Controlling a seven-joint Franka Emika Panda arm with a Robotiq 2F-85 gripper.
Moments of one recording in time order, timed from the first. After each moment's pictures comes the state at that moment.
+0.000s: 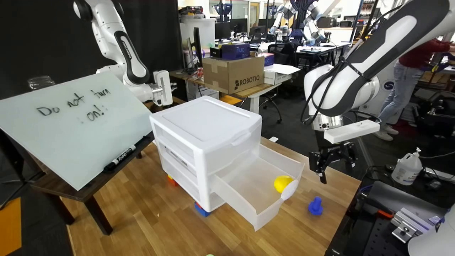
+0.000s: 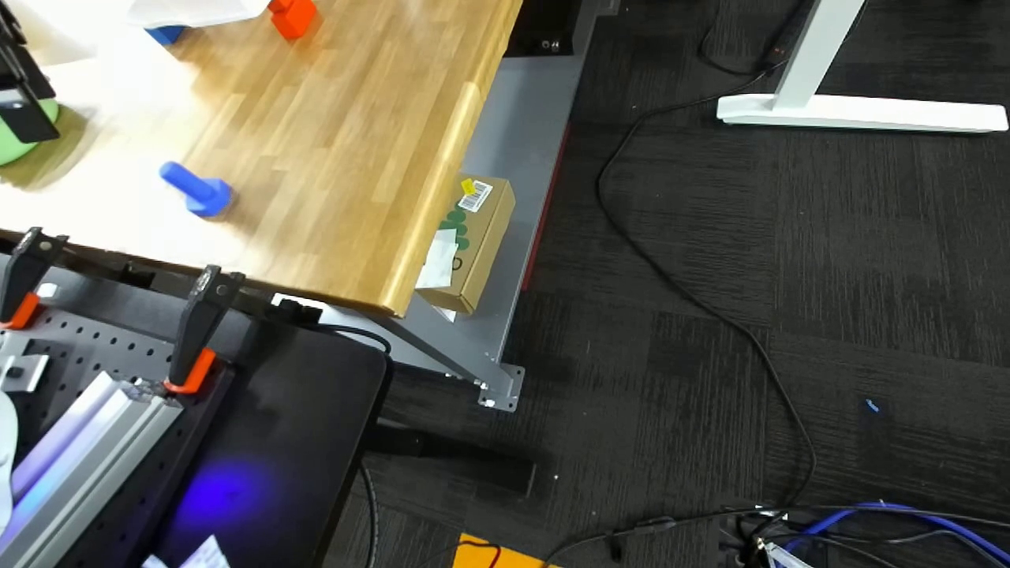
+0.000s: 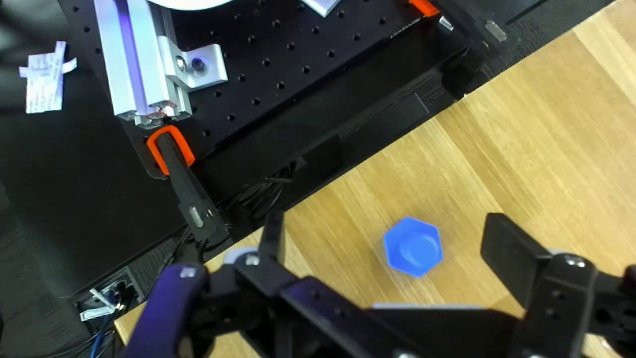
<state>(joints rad) -0.11 -0.10 -0.01 -2.72 0.09 2.16 0.37</state>
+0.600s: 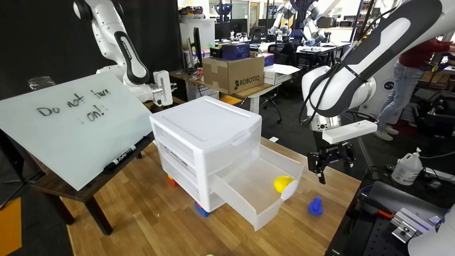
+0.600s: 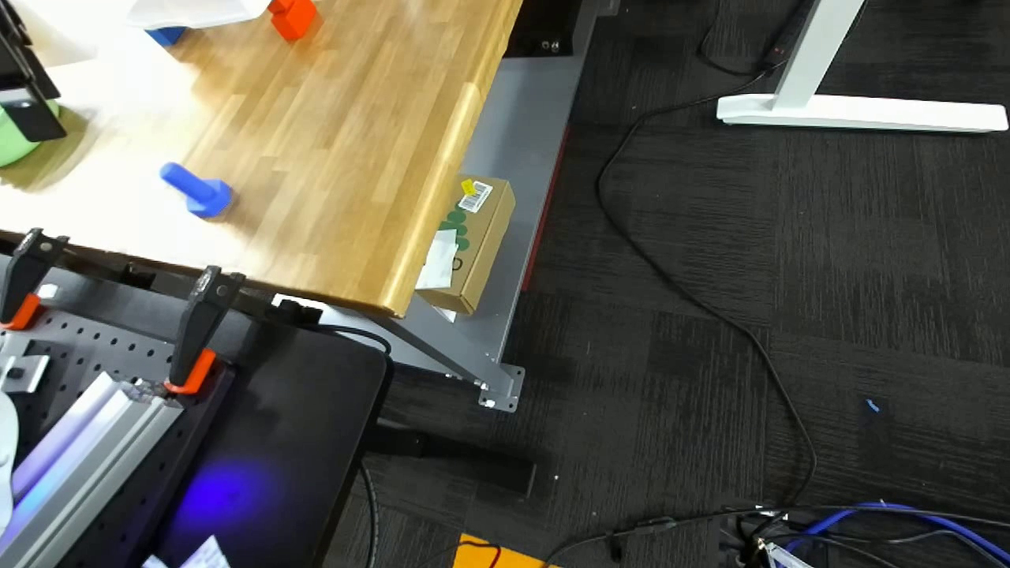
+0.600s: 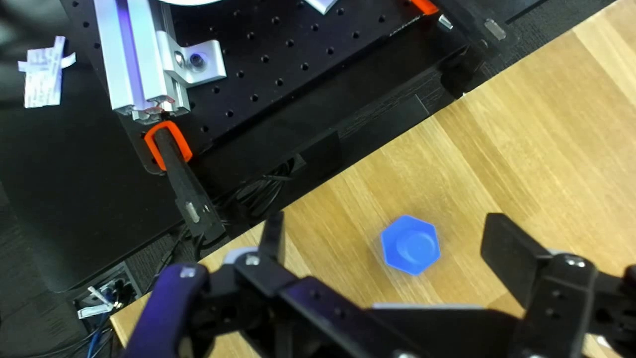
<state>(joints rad) -0.10 -0.09 -0.01 -2.70 0.09 2.16 0.36</state>
